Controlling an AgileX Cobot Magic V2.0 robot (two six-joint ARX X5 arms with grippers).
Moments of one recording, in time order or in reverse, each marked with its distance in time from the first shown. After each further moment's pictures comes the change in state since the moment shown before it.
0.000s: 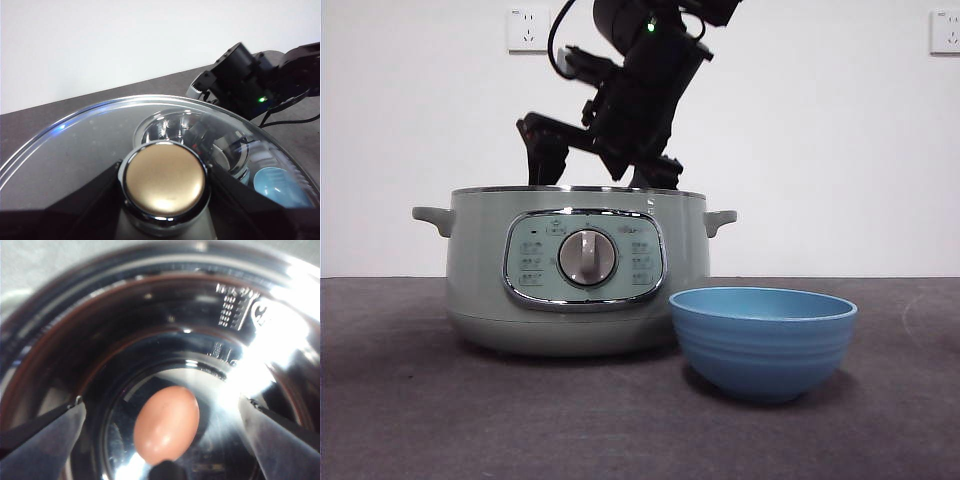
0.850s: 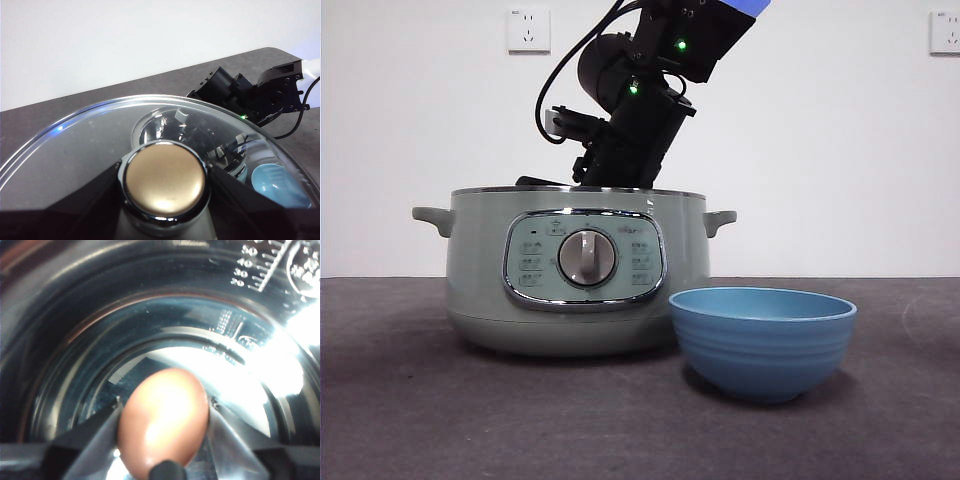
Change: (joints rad) left arm 0.000 0.000 0.000 -0.011 0.006 0.000; right arm 0.010 0.097 0.003 0.019 0.025 -0.006
